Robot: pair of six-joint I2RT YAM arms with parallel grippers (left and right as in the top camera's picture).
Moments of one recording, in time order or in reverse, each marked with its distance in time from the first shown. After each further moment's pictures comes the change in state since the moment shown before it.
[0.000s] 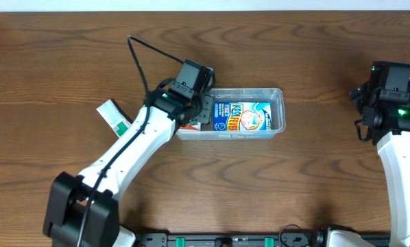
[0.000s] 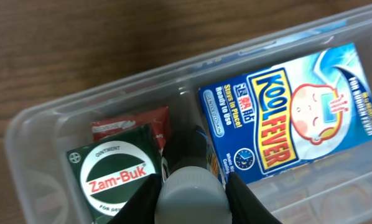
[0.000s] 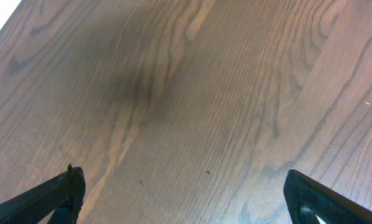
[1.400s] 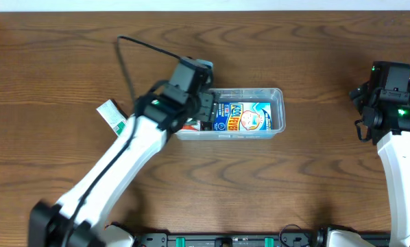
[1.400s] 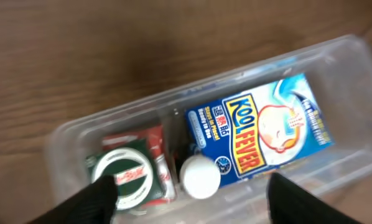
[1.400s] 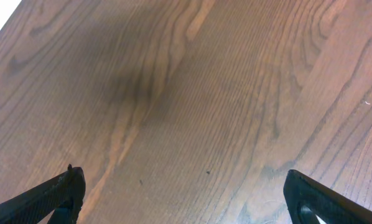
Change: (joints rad) left arm 0.007 -0.159 0.016 -0.027 -0.006 -0.014; right arm 0.000 0.000 0.000 0.000 0.000 0.000
